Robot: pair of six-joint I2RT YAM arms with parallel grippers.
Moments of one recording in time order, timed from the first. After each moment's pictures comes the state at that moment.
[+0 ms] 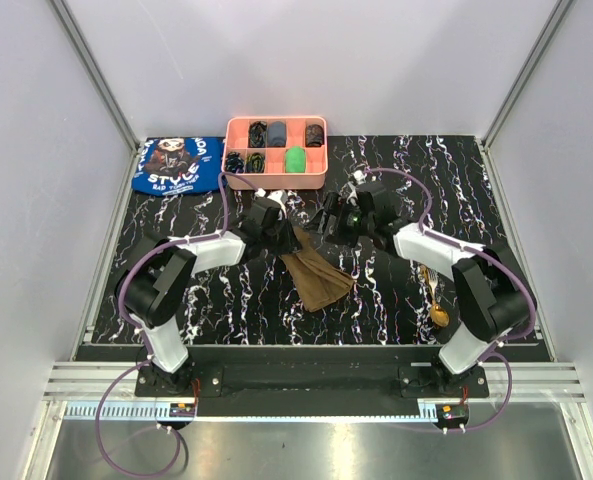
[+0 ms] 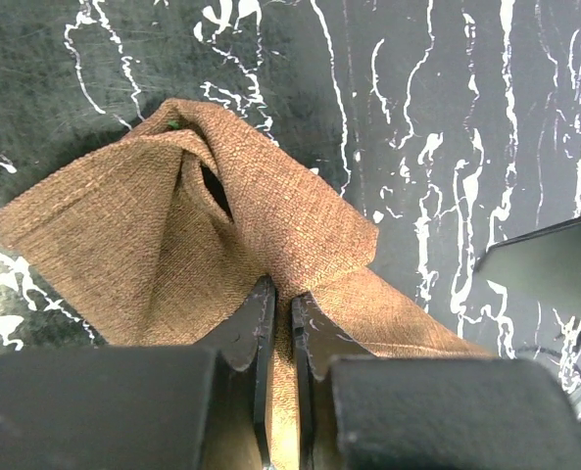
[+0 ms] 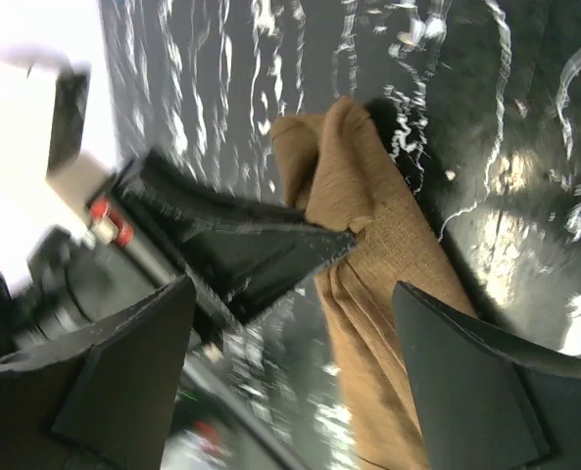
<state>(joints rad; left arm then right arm) -0.57 1.77 0.95 0.07 0.17 -0.65 0.49 1.66 0.95 0.12 -0.34 0.92</state>
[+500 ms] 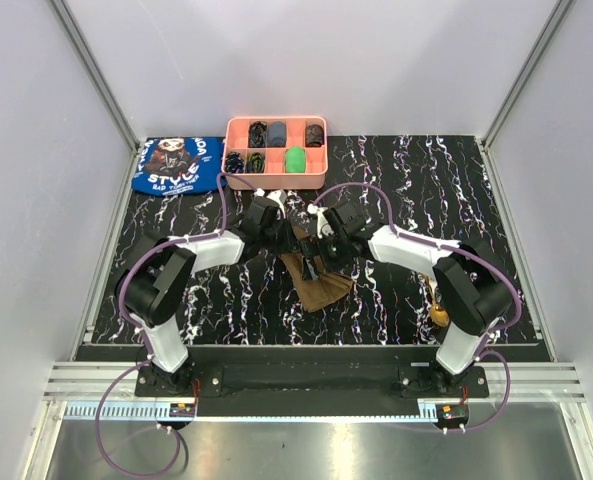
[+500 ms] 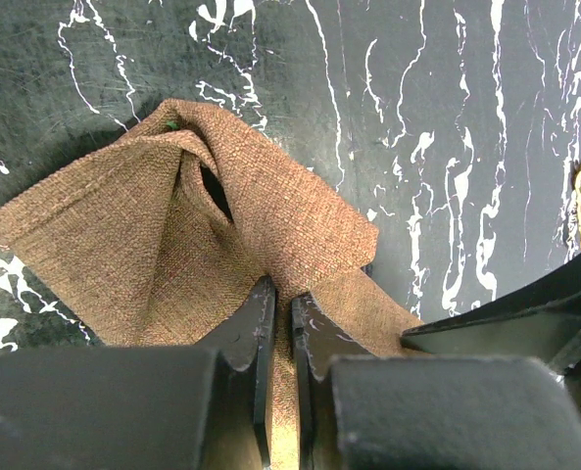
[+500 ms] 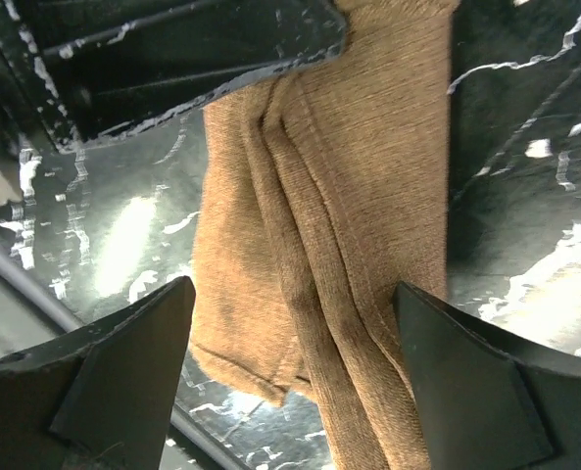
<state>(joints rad) -0.55 1.77 0.95 0.07 0.20 -0.65 0.66 1.73 1.07 -0.33 -0.32 0.29</state>
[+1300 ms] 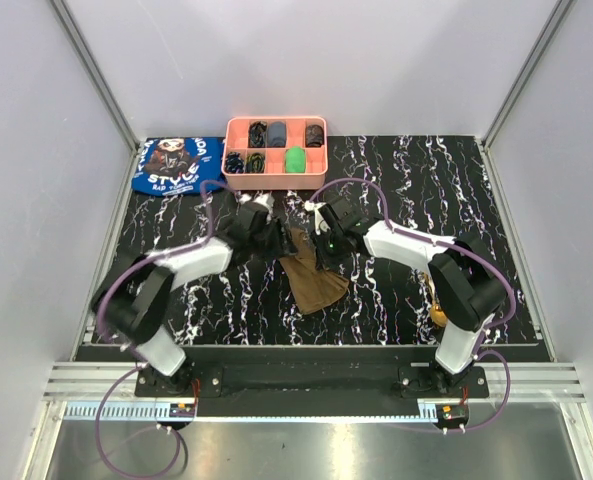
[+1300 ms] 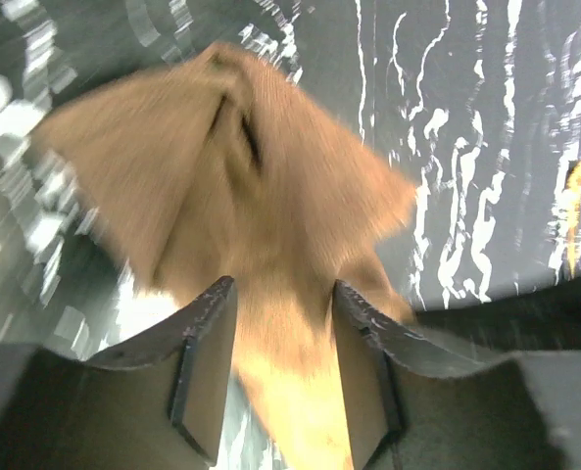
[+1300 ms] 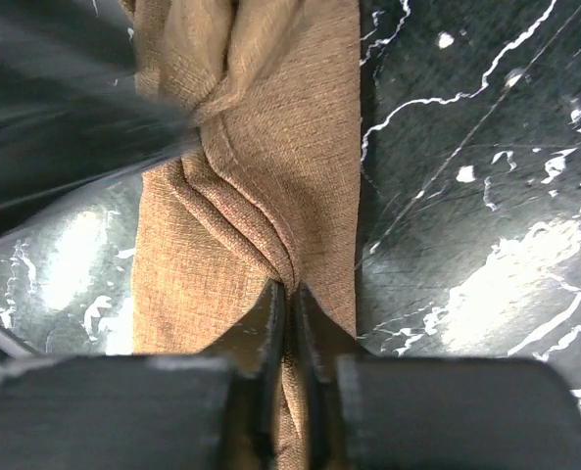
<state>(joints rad) -0.55 1.68 0.91 -0.01 0.18 -0.72 0.67 1.78 1.15 -0.40 -0.19 0.22</state>
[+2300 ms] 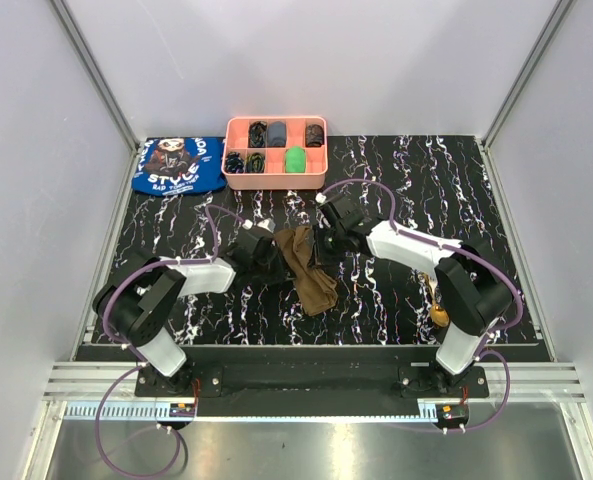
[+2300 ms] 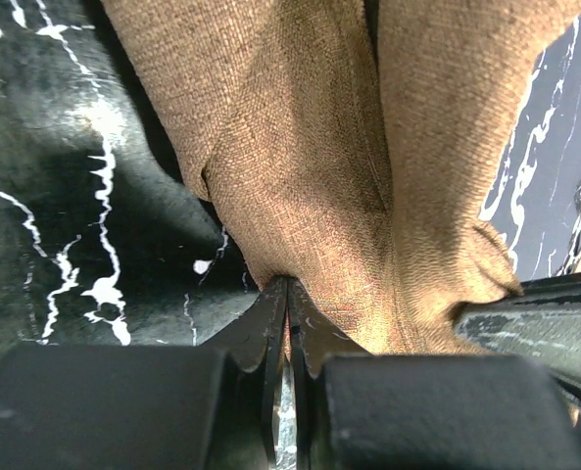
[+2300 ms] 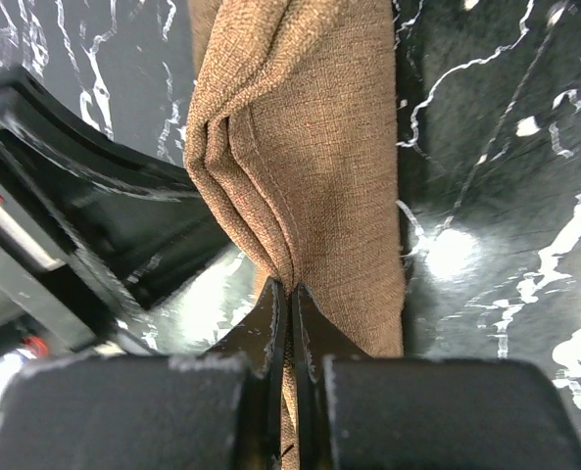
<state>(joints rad) -0.63 1.63 0.68 0.14 0.15 -0.87 0.68 1.74 1.15 -0.38 -0.23 0.55</state>
